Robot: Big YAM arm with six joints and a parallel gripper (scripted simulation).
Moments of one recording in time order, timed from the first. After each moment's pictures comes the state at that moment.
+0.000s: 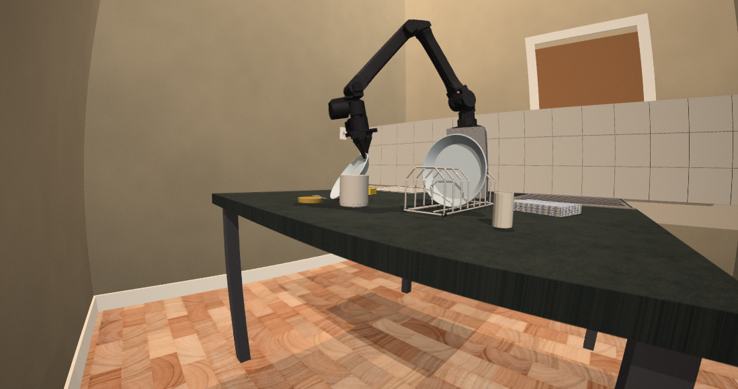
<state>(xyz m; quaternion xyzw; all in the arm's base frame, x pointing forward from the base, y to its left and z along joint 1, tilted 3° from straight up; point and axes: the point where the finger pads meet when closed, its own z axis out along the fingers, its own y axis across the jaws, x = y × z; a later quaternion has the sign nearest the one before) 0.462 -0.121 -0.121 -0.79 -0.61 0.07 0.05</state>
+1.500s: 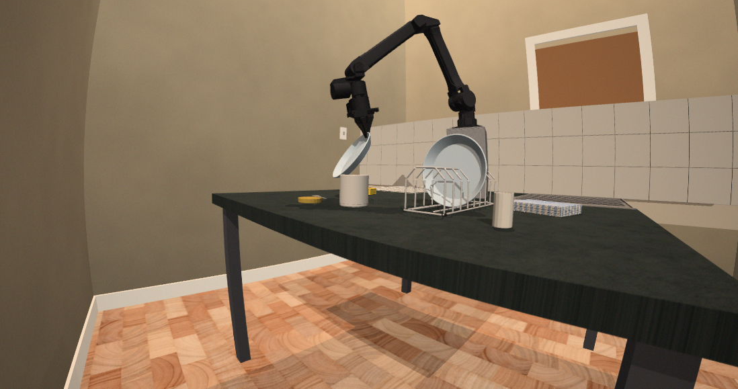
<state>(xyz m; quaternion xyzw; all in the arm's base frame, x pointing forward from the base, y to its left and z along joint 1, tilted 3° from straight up) 0.455 -0.117 -0.048 -0.79 -0.61 0.07 0.06</state>
